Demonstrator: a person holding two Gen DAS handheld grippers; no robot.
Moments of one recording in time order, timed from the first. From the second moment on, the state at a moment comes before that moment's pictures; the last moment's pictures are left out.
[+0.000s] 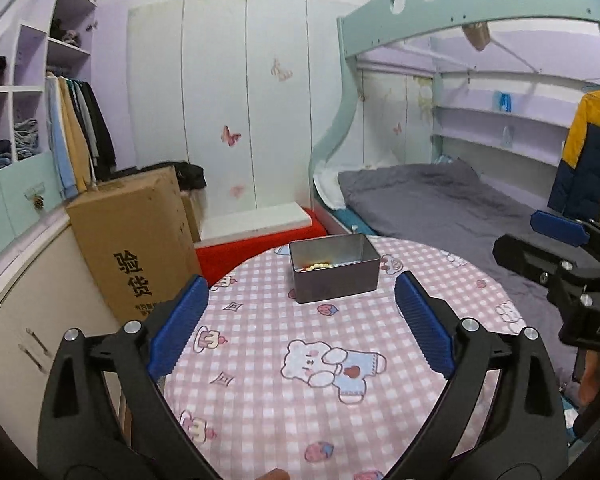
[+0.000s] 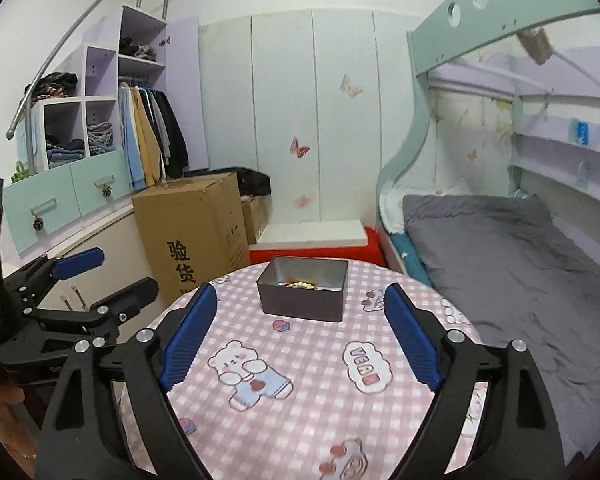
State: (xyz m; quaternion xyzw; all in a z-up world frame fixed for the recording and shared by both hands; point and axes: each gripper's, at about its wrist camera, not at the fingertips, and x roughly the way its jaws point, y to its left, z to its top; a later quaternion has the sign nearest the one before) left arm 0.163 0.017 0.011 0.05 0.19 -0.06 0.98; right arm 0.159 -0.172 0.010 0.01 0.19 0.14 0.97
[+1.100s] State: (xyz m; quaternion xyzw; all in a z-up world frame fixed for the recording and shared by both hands) left arm -0.002 0.016 0.022 0.01 0.08 -0.04 1.00; right arm -0.014 -0.158 0.010 -0.02 0.06 0.06 1.00
